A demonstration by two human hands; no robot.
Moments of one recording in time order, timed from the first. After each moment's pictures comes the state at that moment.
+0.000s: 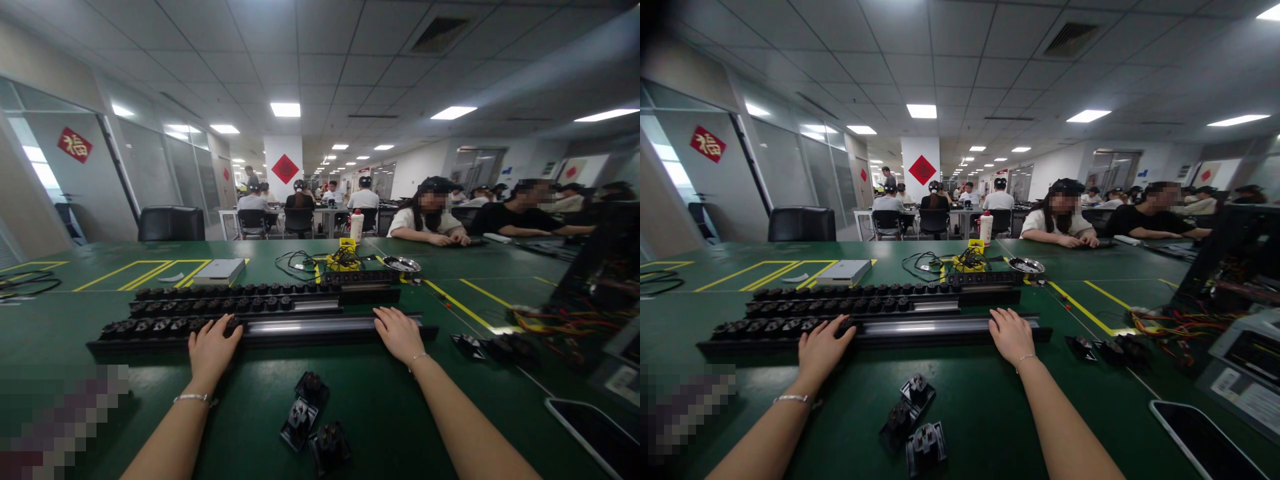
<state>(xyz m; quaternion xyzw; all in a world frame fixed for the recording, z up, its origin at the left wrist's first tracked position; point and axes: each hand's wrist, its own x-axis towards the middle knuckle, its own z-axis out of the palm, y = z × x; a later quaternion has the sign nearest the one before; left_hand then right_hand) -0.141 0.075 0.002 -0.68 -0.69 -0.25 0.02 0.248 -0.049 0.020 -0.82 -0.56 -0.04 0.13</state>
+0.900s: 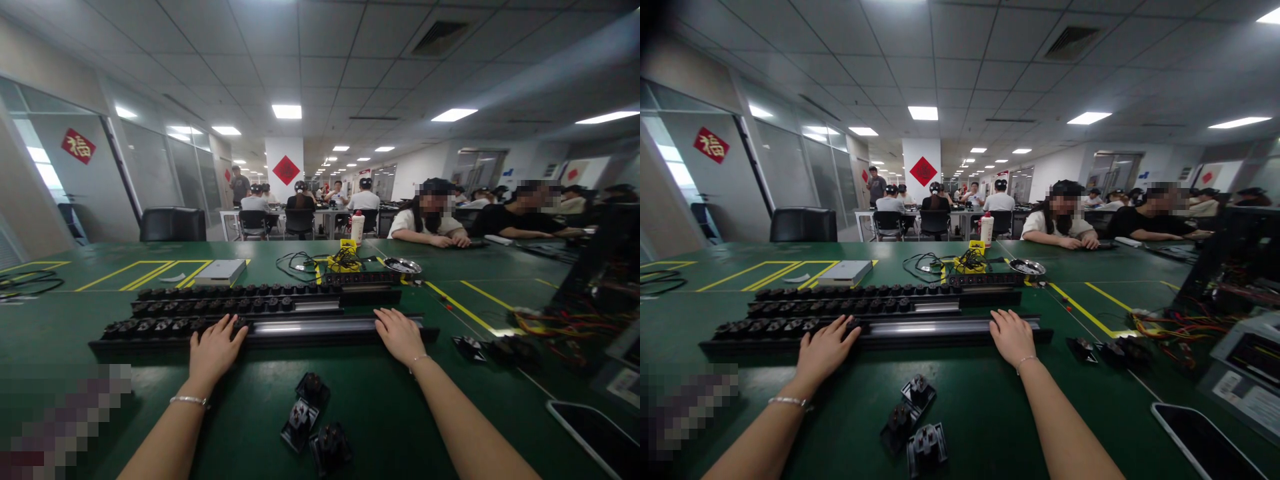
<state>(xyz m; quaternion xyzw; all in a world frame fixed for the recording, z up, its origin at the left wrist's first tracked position) -0.144 0.068 0.010 -0.74 -0.66 -0.15 0.05 0.247 -0.049 0.020 -0.82 -0.56 -0.05 0.12</state>
